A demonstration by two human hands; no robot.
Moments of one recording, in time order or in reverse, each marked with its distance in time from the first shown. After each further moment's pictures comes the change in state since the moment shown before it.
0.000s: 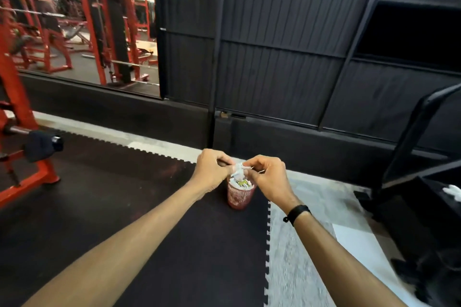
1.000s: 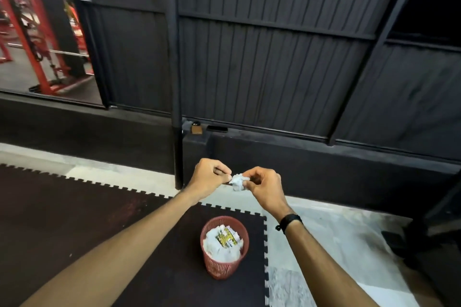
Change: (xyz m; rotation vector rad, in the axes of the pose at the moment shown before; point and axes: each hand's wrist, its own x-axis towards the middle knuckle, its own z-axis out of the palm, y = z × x) left_hand 0.637 -0.186 0.228 0.058 -0.169 -0.071; right_hand 0.564 0.386 0.015 -0.060 0.017 0.225
